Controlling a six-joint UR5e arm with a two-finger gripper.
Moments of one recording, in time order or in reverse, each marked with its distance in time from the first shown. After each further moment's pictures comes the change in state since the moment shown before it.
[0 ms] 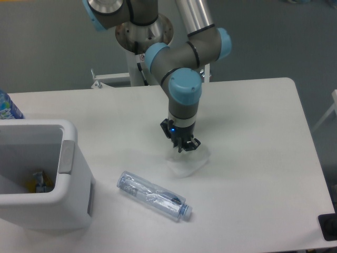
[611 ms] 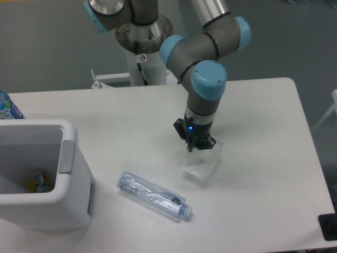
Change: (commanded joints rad) arm 0.046 -0.008 0.235 -0.210 -0.110 -0.060
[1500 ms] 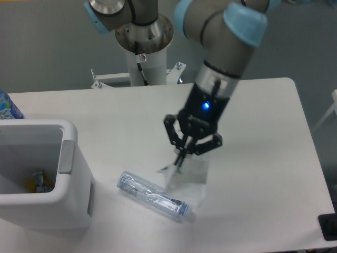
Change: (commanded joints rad) arm -0.054 0.109 0.272 0.014 -0.563 -0.508
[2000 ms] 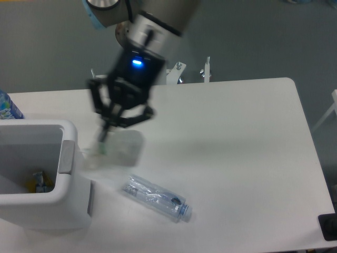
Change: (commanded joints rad) arm -0.244 0.065 -0.014 0.003 -0.002 -0.117
